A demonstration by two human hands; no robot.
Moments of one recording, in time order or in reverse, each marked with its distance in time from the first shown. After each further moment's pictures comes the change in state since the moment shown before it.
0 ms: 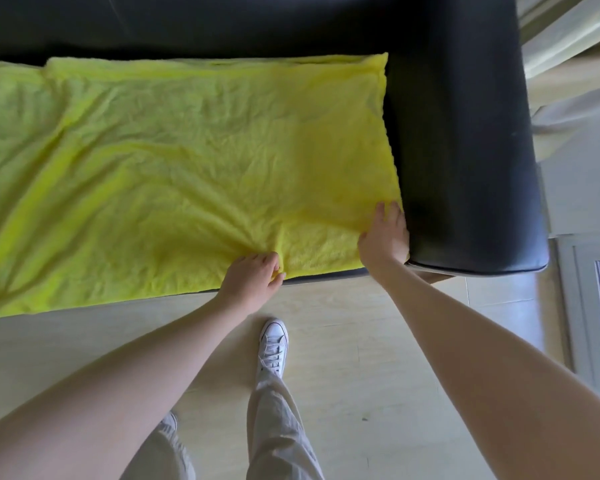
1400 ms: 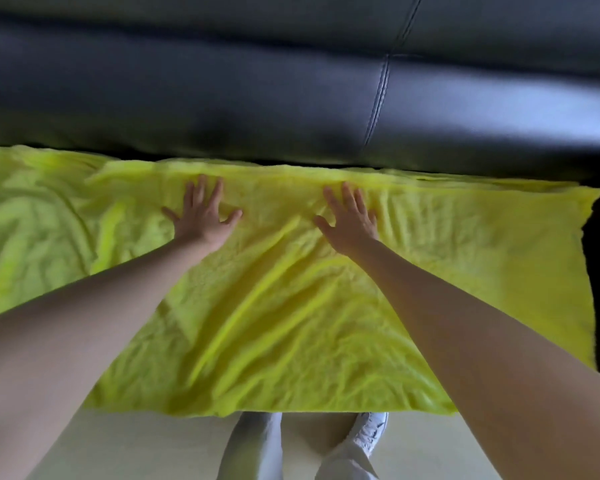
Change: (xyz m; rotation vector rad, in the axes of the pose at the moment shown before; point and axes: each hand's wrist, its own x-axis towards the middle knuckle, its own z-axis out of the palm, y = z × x) left_hand 0.058 -0.457 -0.205 -0.109 -0.076 -0.673; right_hand 0.074 -0.468 -0.004 -0.005 -0.249 -0.428
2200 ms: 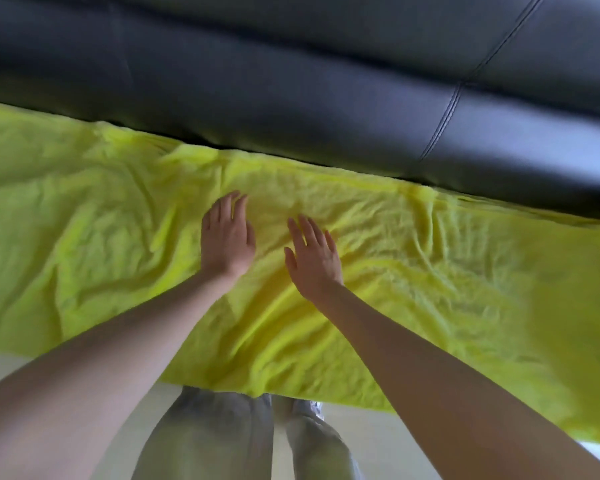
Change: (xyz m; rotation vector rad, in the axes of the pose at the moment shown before) left_hand -0.065 -0.048 0.010 -0.043 0.455 0.122; right_hand -0.064 -0.123 0.069 -0.137 0.184 -0.336
